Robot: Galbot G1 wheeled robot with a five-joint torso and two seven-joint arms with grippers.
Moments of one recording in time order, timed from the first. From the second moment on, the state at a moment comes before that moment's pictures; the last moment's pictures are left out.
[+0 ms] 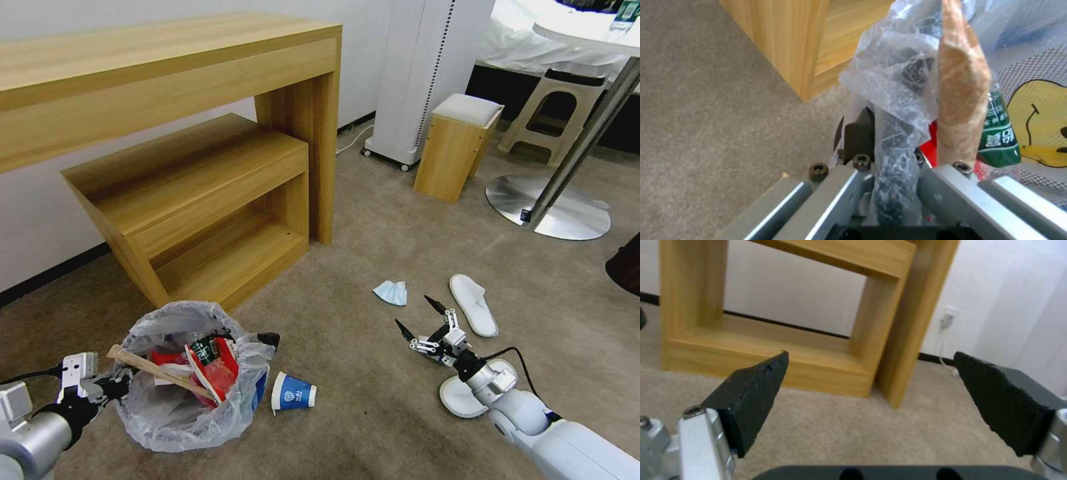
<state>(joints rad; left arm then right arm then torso) 1.84 -1.08 -1.10 -2.24 -0.98 0.65 0.02 -1.00 0.75 -0.15 1.34 0.50 0.80 -0.13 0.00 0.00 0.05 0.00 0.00</state>
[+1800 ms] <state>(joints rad) 1.83 -1.10 -1.11 -2.25 -0.99 0.64 0.01 -0.67 0.83 -0.78 1.18 0.49 0.81 -0.22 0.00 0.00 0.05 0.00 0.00</state>
